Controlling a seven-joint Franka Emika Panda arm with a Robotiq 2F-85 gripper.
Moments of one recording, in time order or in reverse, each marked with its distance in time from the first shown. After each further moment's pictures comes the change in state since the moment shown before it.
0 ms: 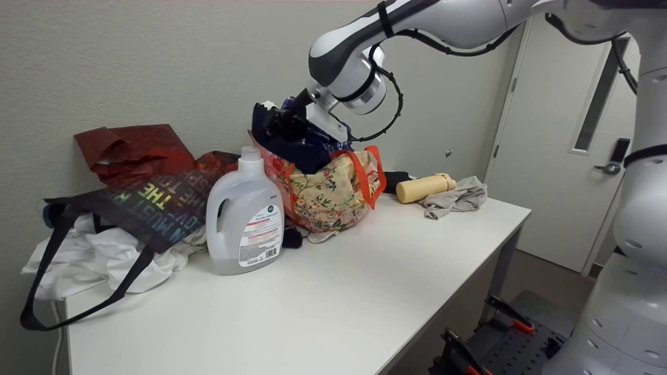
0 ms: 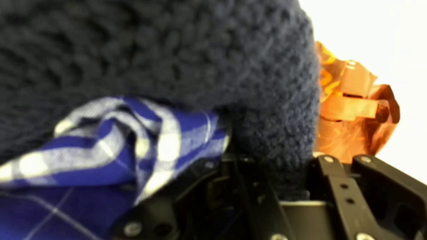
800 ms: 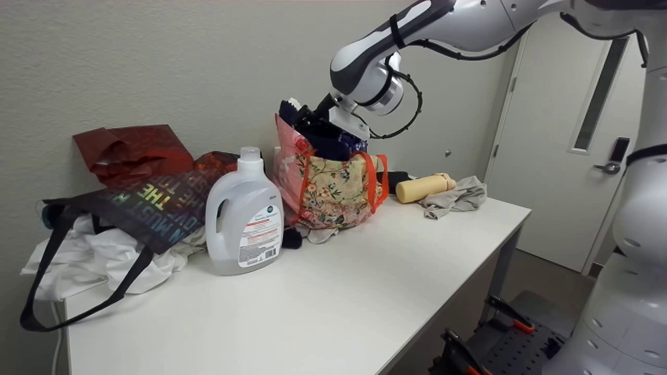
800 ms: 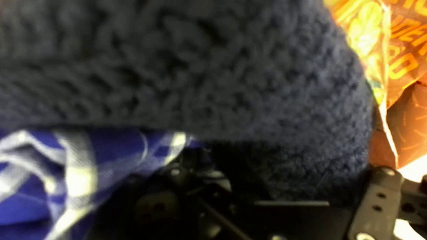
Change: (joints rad) arm -0.004 -0.039 -0.152 -0.035 -0.088 -0.018 0.069
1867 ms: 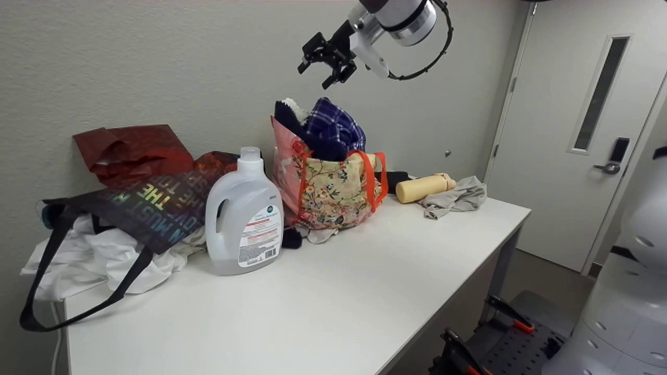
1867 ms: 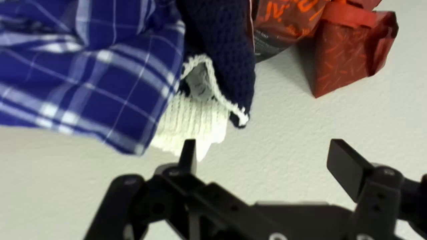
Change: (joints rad) arm 0.104 -0.265 -0.142 0.072 -0.006 -0.232 -0.011
